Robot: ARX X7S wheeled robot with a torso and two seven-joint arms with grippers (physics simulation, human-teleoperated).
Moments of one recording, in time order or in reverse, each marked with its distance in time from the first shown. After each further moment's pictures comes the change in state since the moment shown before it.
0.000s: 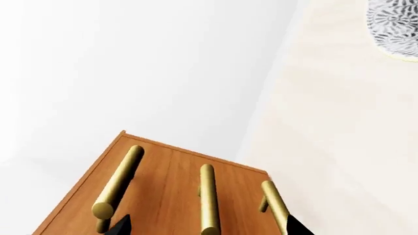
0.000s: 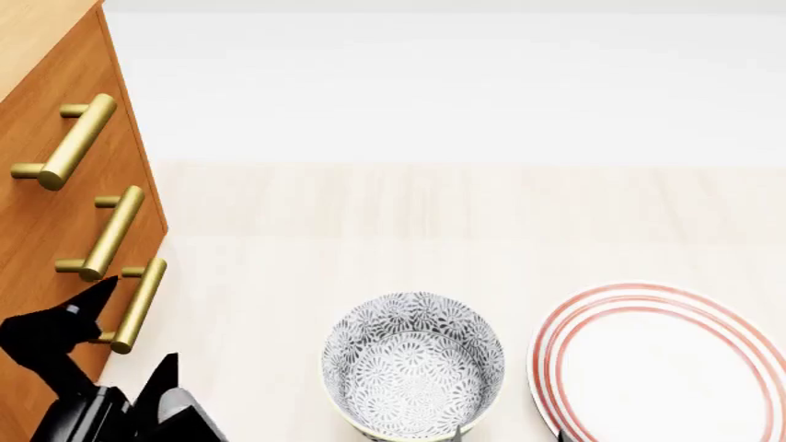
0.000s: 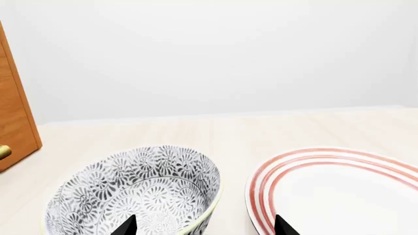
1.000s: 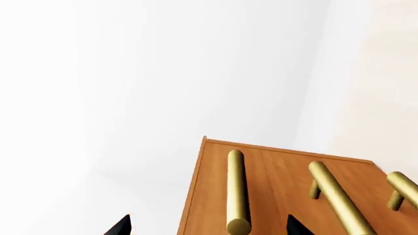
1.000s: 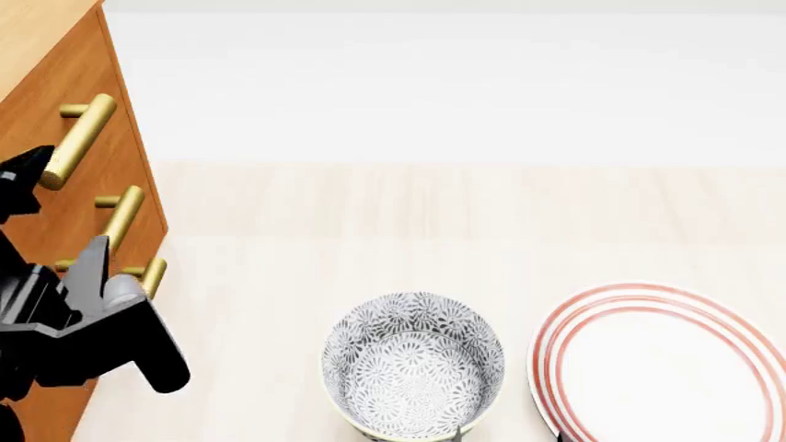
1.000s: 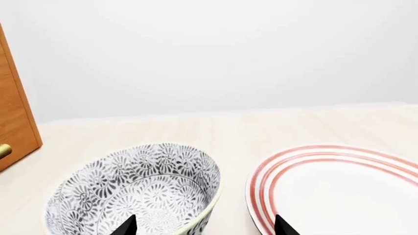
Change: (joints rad) left arm -0.272 -0.125 0.065 0.033 0.141 -0.056 0.231; right arm 0.005 0.017 -0.021 0.000 0.025 0.003 0.018
